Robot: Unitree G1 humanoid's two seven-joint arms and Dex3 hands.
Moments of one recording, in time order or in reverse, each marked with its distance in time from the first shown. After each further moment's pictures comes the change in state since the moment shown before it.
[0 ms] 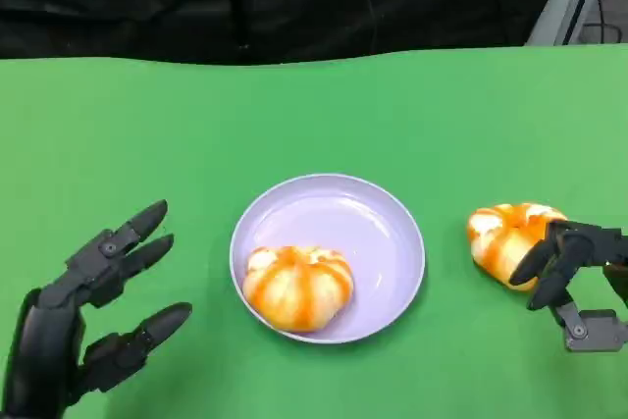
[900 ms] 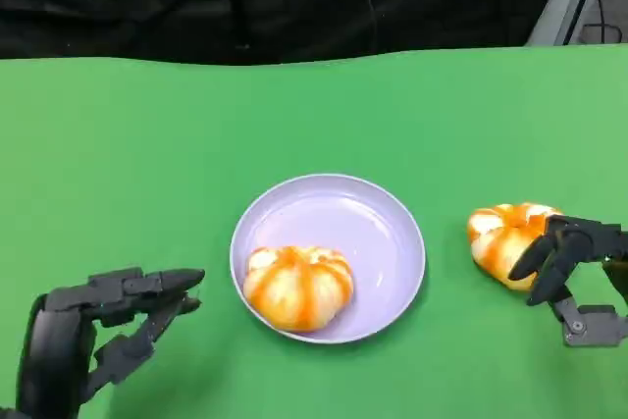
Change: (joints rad) left arm -0.022 -0.085 0.064 0.062 0.007 -0.007 -0.047; right arm -0.010 0.000 0.000 -0.001 -0.005 0.007 -0.009
